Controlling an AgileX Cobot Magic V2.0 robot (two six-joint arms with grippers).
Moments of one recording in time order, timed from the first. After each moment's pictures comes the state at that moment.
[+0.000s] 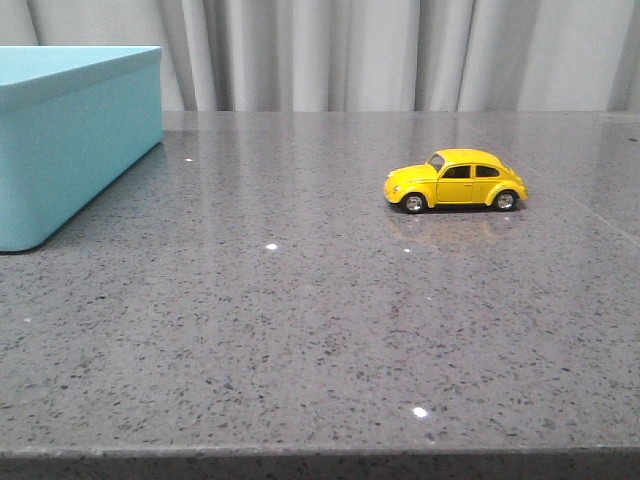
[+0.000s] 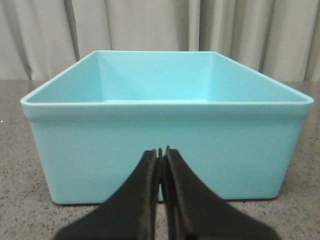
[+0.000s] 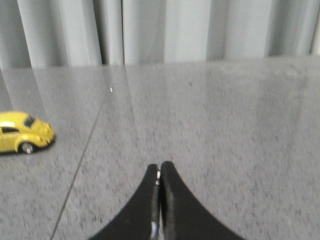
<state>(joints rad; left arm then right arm) -0.04 -0.01 0.00 -0.13 0.05 0.05 -0.03 -0.01 0.03 -0.13 0.07 0.24</state>
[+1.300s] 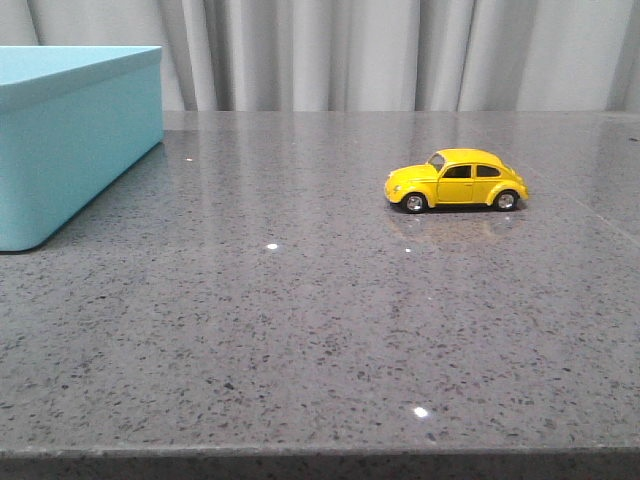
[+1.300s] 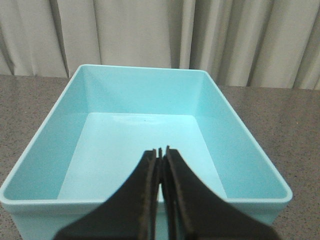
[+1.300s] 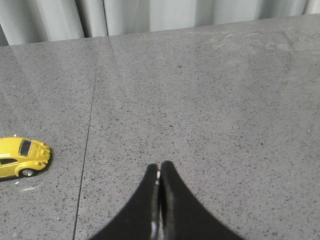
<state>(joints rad) -0.04 0.42 -0.43 -0.19 0.21 0.05 -0.03 0.43 -0.47 -0.10 0.42 0.25</state>
